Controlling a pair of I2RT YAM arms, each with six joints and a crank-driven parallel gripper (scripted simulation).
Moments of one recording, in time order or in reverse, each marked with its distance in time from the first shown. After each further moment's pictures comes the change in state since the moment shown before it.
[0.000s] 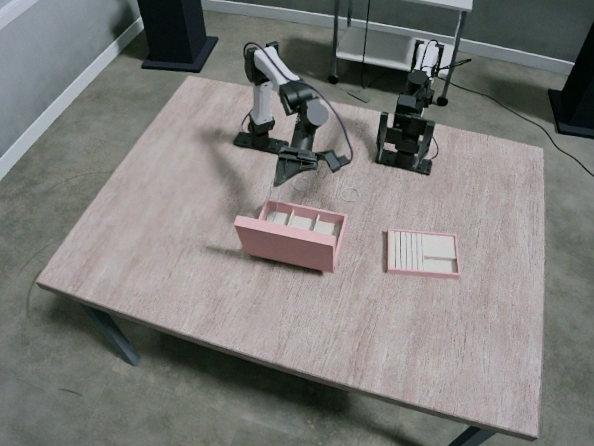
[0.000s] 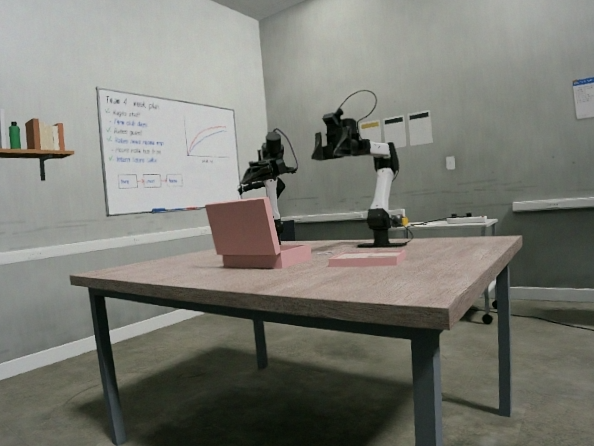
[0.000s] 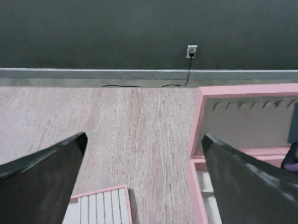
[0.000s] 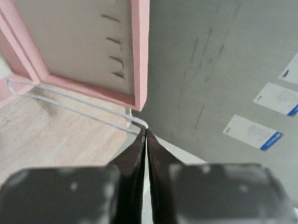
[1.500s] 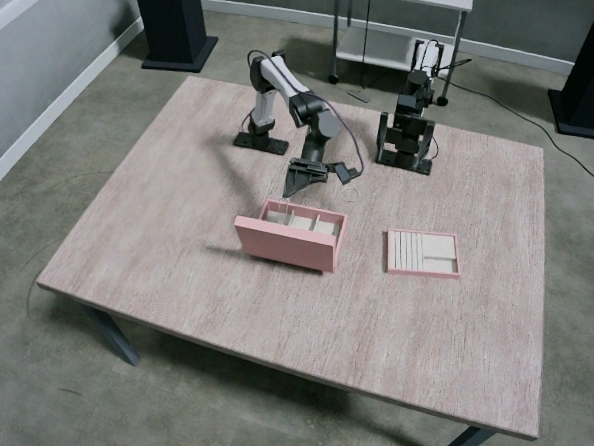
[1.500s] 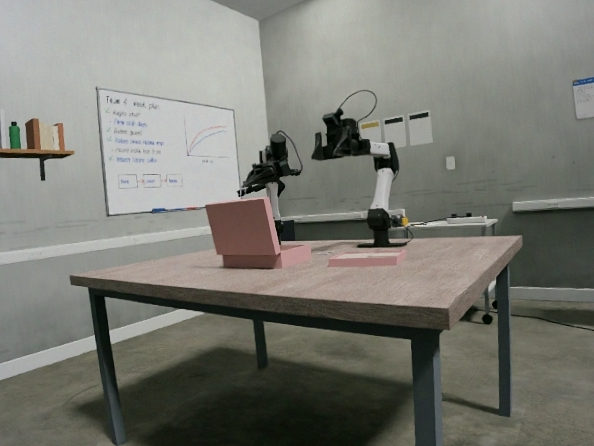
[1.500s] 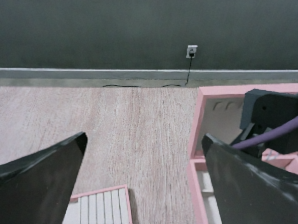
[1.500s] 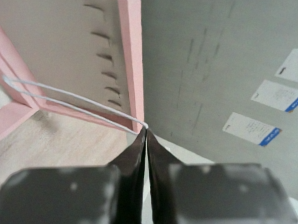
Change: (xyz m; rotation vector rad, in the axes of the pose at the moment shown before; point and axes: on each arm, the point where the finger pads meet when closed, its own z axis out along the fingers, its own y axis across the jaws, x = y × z) left arm 0.000 0.000 0.000 0.000 0.000 0.000; right arm -0.031 -0.004 0.025 0.037 0.016 0.026
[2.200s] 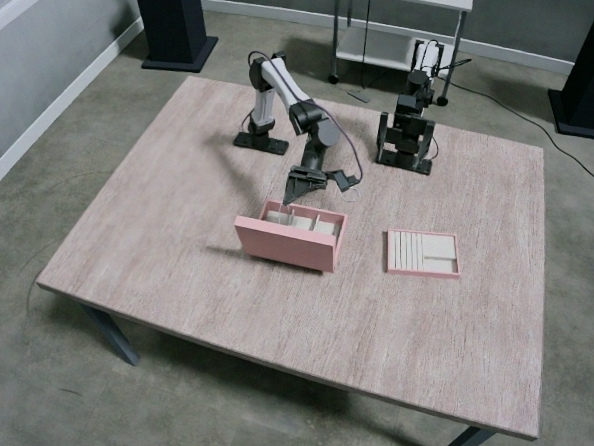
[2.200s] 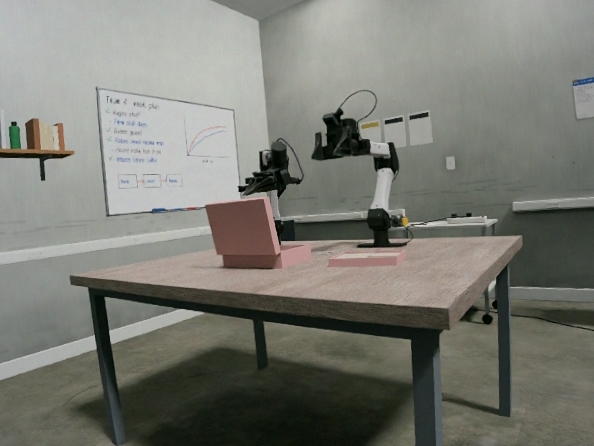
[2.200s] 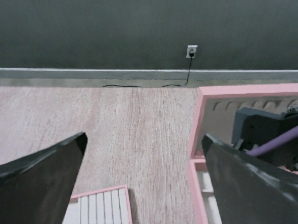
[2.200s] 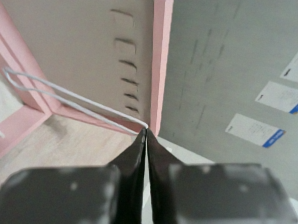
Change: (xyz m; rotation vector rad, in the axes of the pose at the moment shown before) left arm 0.000 0.000 0.000 0.000 0.000 0.000; right arm 0.000 0.026 0.013 -0.003 0.001 -0.002
